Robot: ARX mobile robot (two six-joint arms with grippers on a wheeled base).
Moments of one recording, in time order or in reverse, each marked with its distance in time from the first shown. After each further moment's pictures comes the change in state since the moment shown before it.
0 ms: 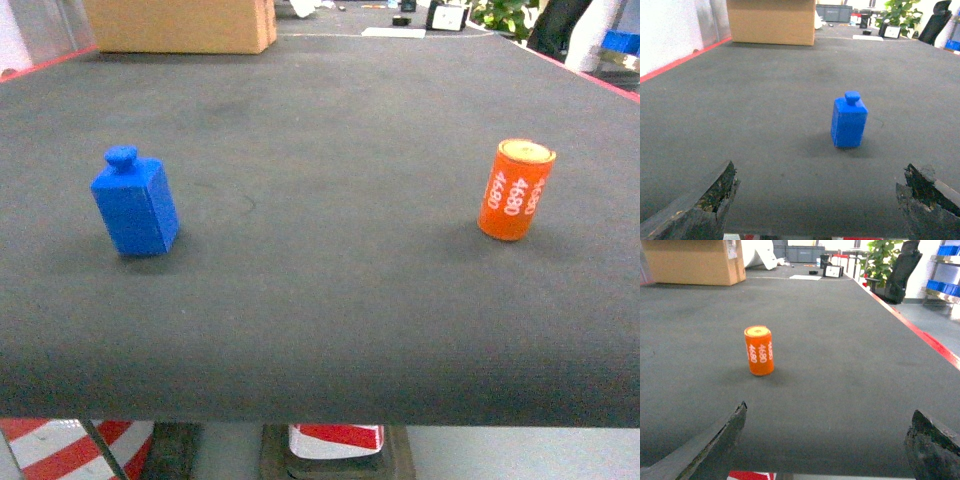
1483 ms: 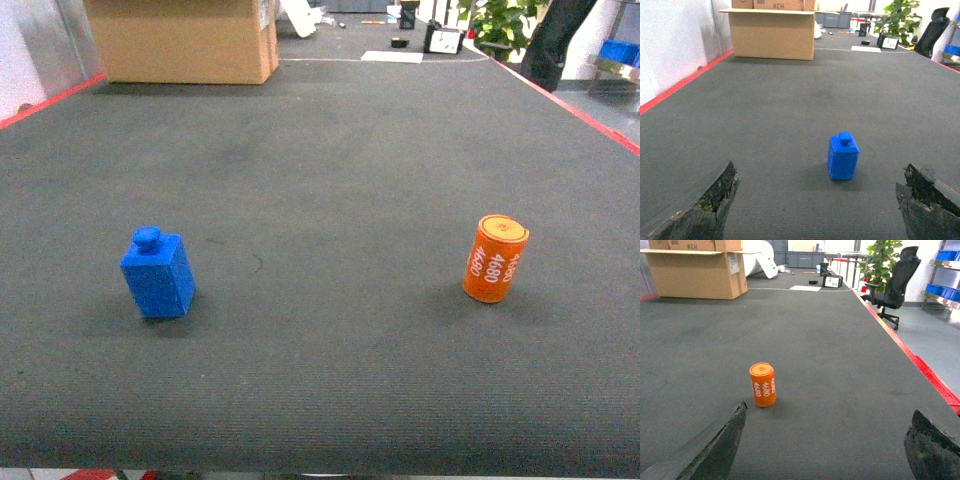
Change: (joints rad) left arm 0.000 0.000 0.000 0.000 0.000 0.000; right arm 0.000 0.000 0.000 0.000 0.000 0.001
